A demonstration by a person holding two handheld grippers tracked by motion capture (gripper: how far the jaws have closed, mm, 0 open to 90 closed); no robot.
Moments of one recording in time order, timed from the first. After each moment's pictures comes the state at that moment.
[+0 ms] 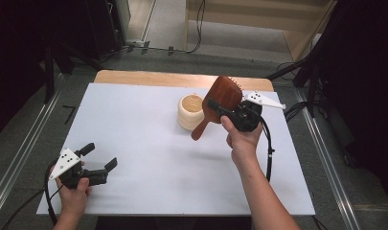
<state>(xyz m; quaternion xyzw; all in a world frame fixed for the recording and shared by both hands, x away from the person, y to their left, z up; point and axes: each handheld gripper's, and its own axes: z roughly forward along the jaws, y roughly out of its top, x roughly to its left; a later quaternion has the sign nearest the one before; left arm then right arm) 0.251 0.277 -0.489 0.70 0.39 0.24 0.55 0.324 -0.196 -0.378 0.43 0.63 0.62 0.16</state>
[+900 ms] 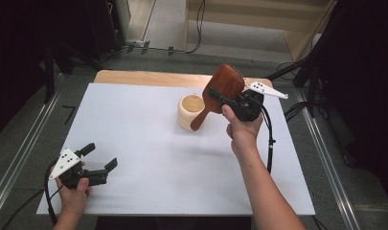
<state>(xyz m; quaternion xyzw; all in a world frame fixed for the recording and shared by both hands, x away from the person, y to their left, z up) 0.251 0.277 -0.489 0.70 0.39 0.23 0.55 0.342 -0.198 -0.362 0.42 0.62 0.64 0.16</state>
